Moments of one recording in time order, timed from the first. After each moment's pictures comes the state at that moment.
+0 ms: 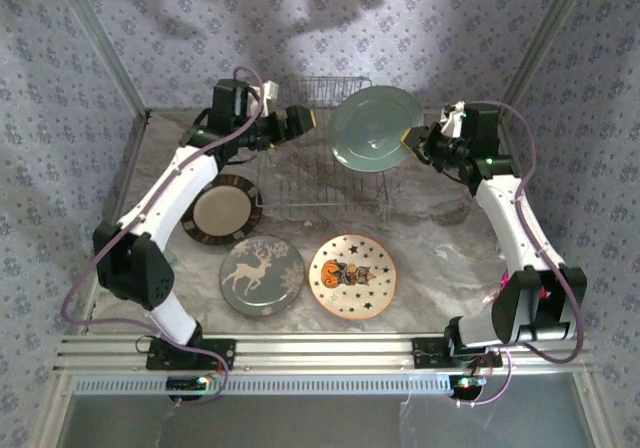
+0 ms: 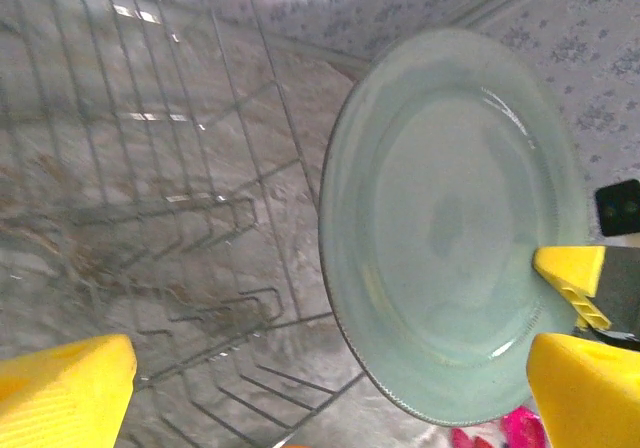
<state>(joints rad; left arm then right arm) -0.39 1.64 1.60 -0.48 0.49 -0.61 0.07 1.38 1.27 -0.41 -0.58 0.78</state>
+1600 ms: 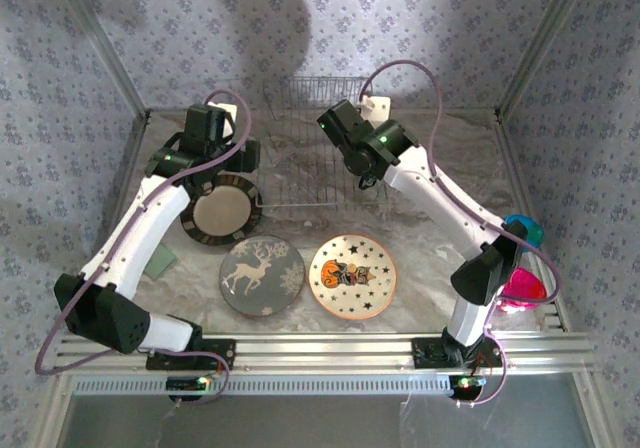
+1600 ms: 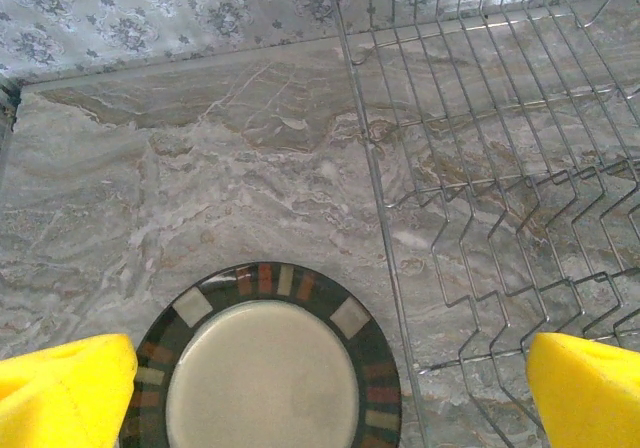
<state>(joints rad) -0.37 1.38 1.42 -0.74 -0.21 -0.12 0.74 1.77 1.96 -1.19 0.77 0.68</state>
